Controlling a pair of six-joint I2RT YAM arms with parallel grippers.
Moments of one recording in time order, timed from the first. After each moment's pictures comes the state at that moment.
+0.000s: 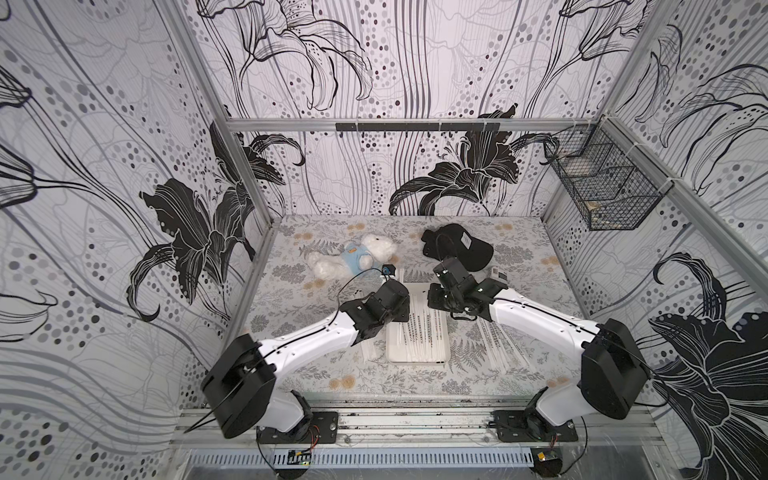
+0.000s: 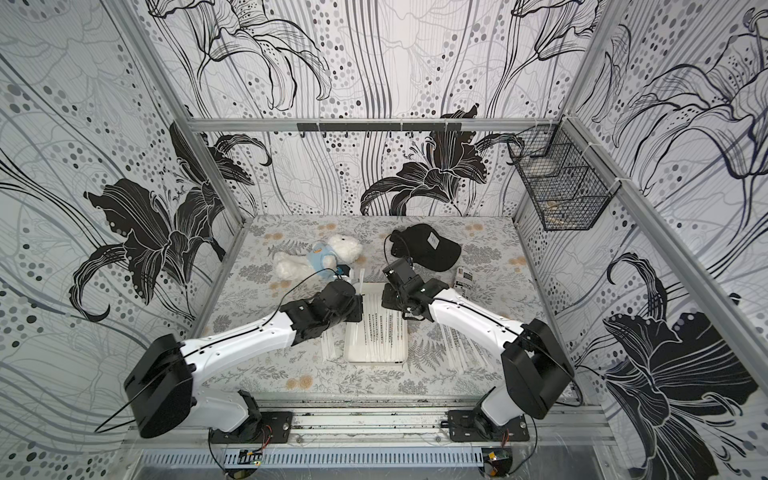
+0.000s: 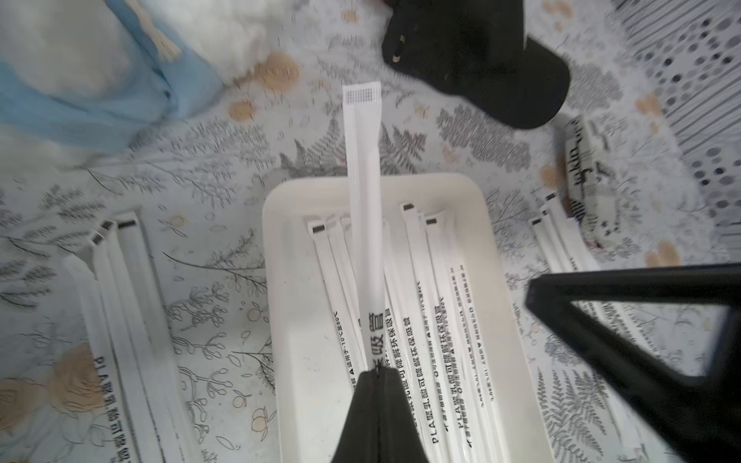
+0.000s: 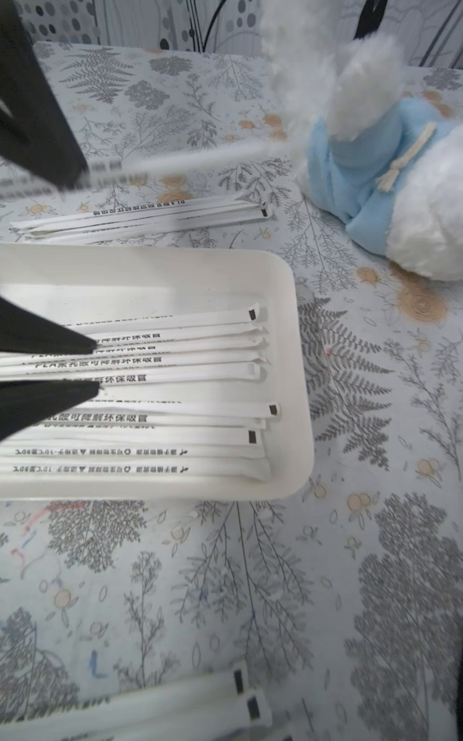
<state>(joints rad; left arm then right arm) -0.81 1.50 0.93 -0.29 -0.26 -0.70 0.71 1.50 1.08 -0.49 0.08 0.77</state>
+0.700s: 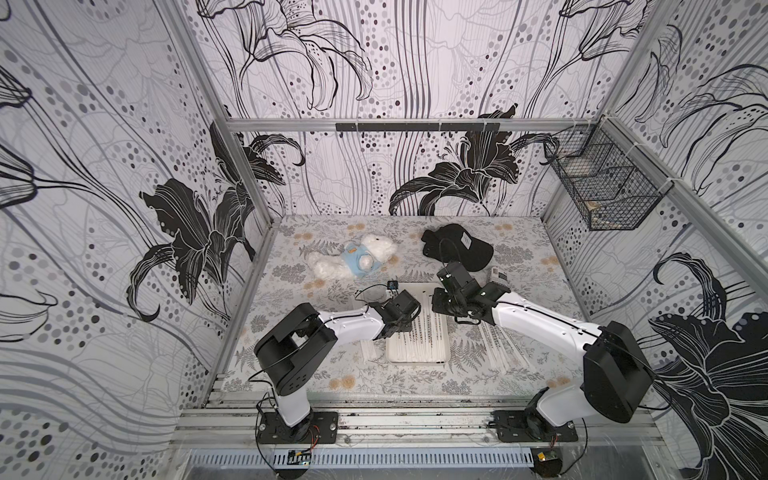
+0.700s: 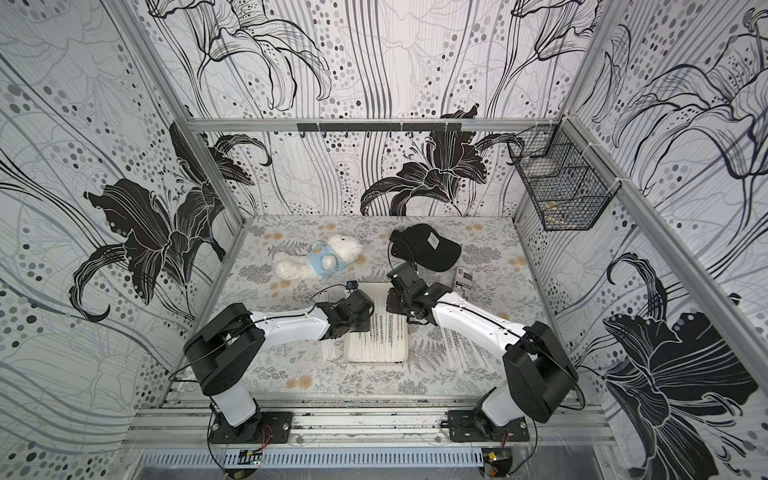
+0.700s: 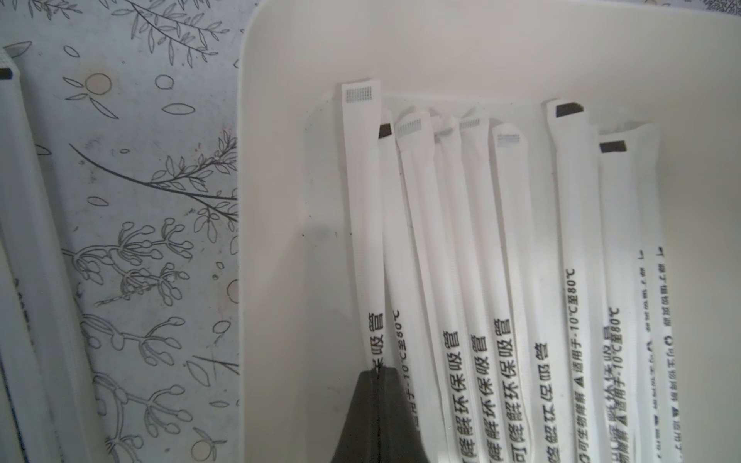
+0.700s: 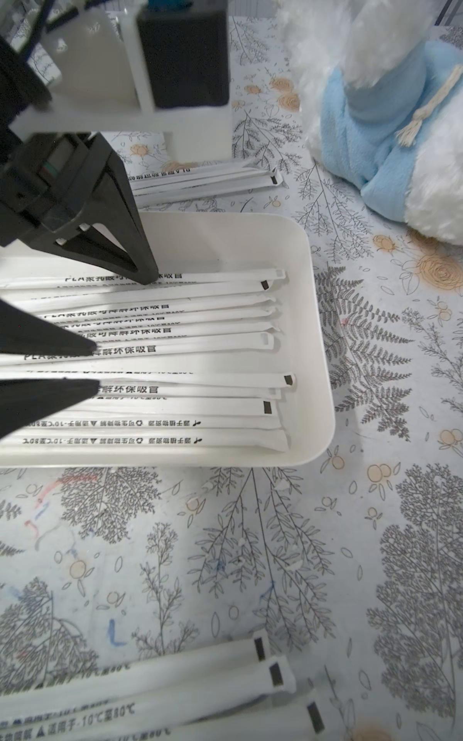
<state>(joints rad) -0.81 1.77 0.95 -0.26 -0.29 -0.80 0.71 1.49 1.03 -0.48 0.08 0.77</state>
